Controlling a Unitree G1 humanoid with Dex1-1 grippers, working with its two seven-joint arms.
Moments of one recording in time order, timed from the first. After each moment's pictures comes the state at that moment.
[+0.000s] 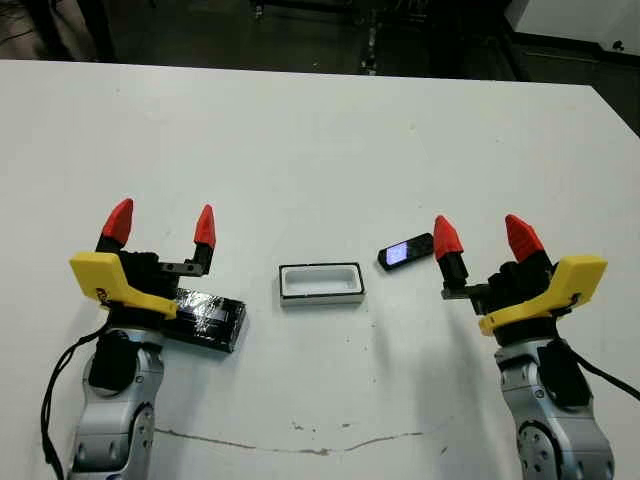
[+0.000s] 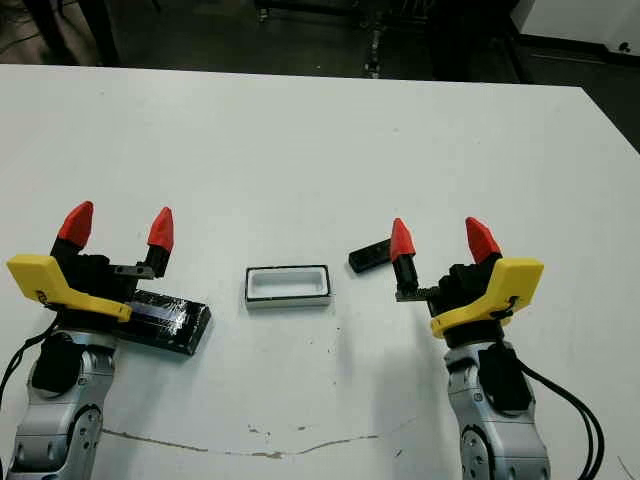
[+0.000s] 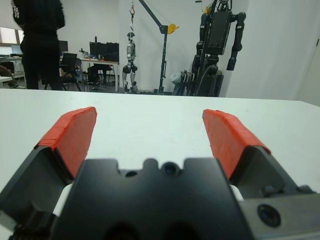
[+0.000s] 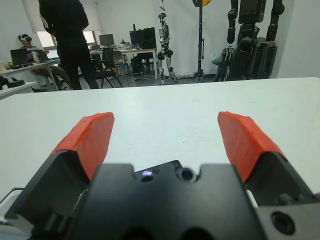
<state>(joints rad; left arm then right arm) 0.08 0.15 0.11 -0.26 -0.21 -0.09 -0.14 0.12 -0.12 -0.07 -0.47 0.29 0.21 0.14</state>
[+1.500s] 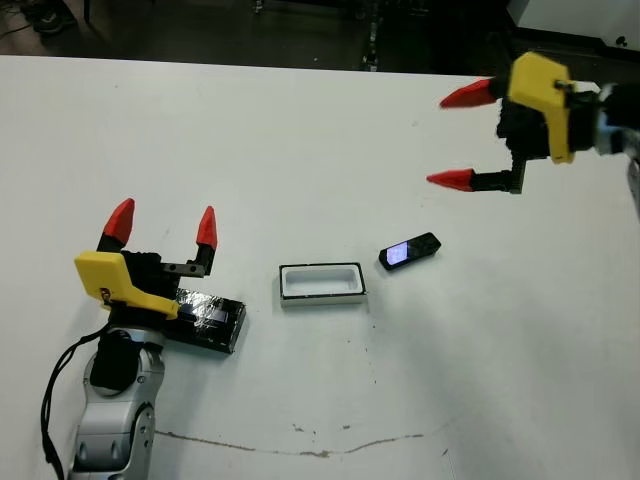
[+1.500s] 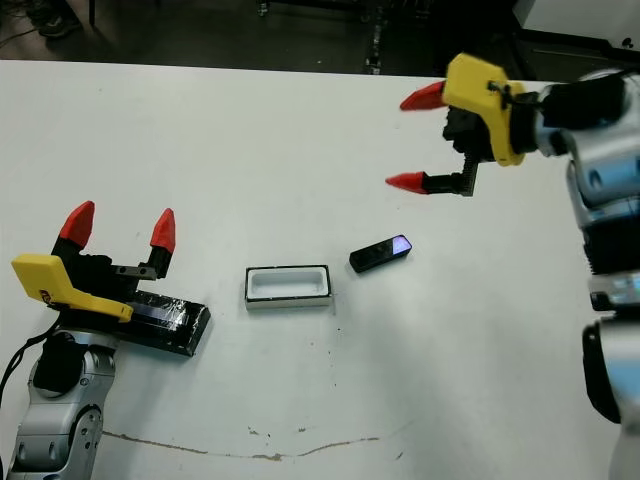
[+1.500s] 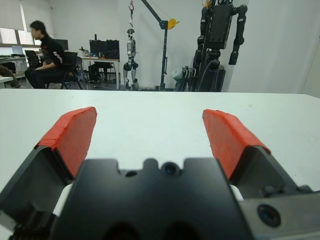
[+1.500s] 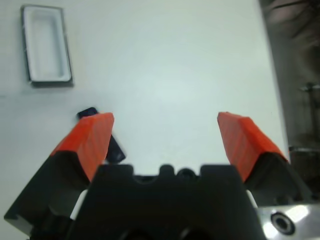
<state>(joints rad) 0.07 0.15 0.10 -0.26 -0.18 -0.09 -0.12 -1.08 -0.74 0.34 0.63 -0.04 0.05 1.40</state>
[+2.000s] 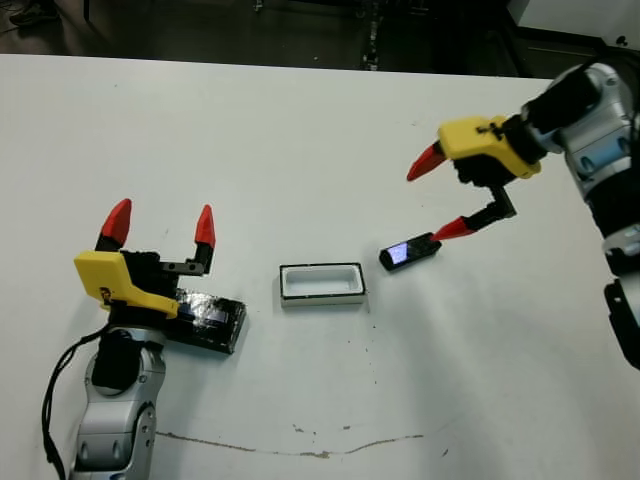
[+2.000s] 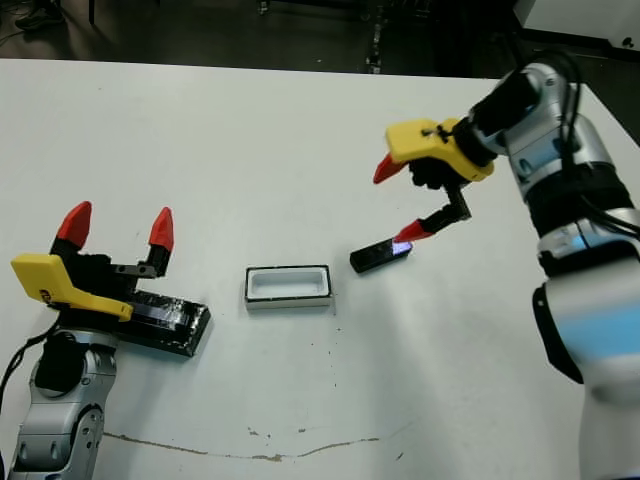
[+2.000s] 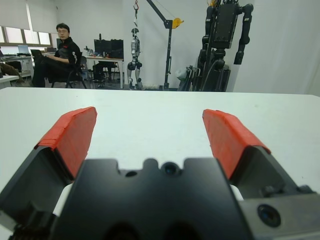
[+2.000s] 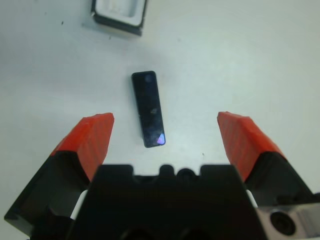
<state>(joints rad) 0.07 0.14 0.10 -0.26 -0.16 -0.09 -0.09 -1.23 -0.61 0.58 0.94 -0.19 -0.28 1.61</state>
